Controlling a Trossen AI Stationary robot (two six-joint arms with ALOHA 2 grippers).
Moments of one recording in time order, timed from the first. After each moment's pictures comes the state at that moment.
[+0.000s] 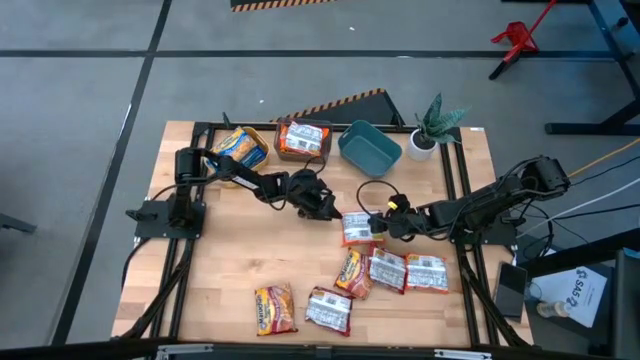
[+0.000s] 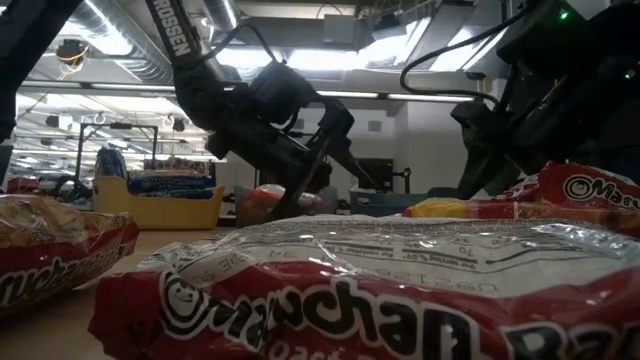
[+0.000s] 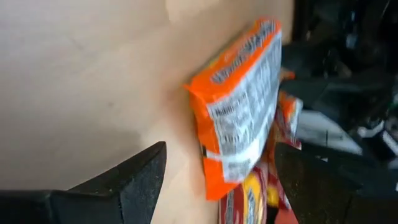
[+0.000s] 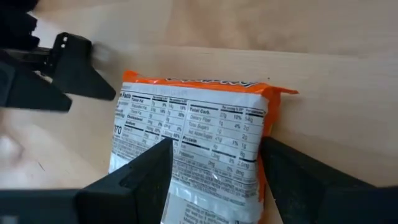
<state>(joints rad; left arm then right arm) 0.19 1.98 0.90 0.52 0.38 -1.31 0.22 1.36 0.44 0.00 0.40 1.52</state>
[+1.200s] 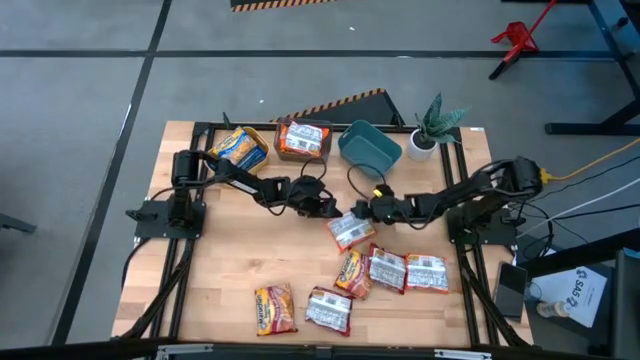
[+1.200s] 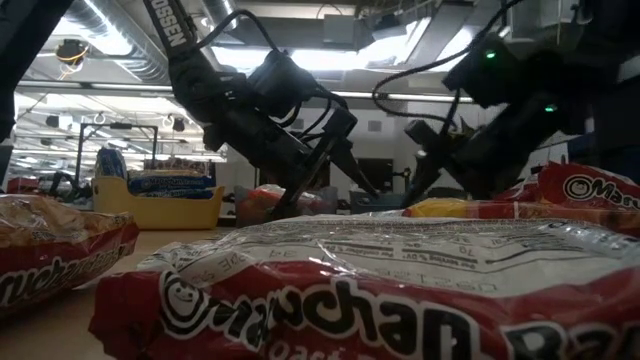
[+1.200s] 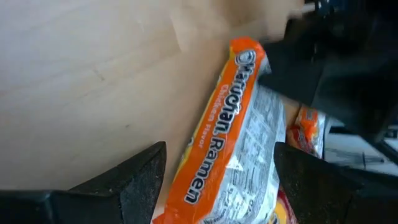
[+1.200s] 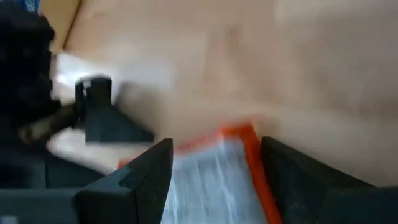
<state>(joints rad) 0.13 1.99 0.89 0.46 0.20 -1.25 0.01 1.59 0.48 0.38 0.27 1.43</state>
